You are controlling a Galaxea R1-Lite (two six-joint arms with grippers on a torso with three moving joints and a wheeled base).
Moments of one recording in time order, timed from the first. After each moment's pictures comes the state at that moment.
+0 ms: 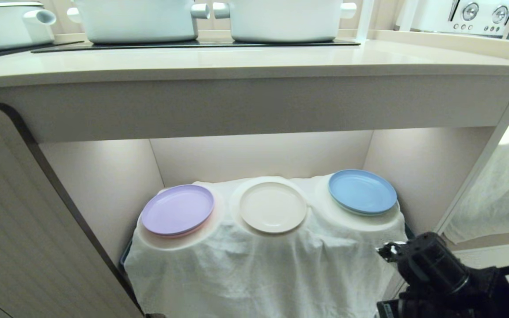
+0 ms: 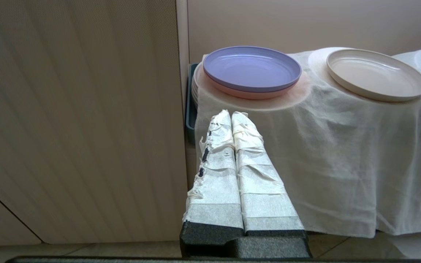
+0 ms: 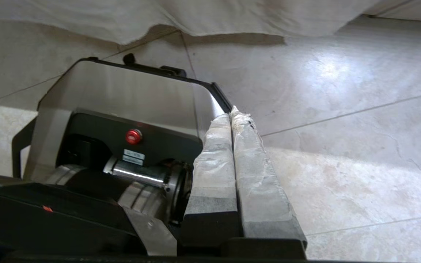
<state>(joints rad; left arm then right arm) 0.00 0.00 0.00 0.00 0.01 -0.04 0.66 1.63 -0.45 -0.12 -0.10 0.48</state>
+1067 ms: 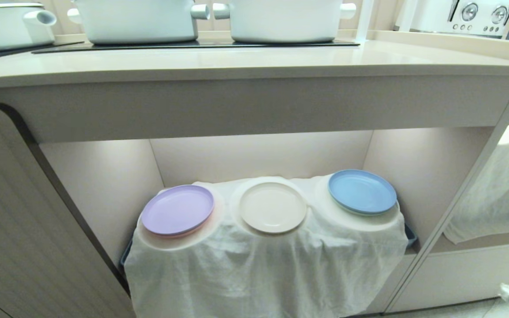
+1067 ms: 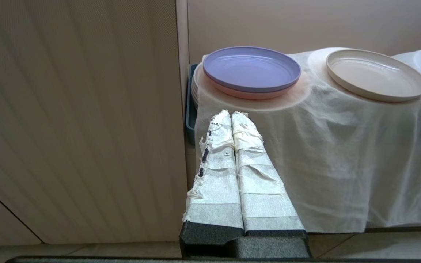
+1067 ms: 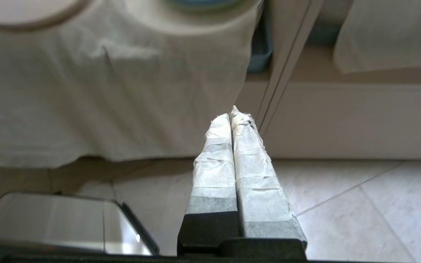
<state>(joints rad) 0.00 0.00 0.00 0.00 0.01 -0.04 -0.05 0.80 0.00 -0.43 0.11 -0.05</state>
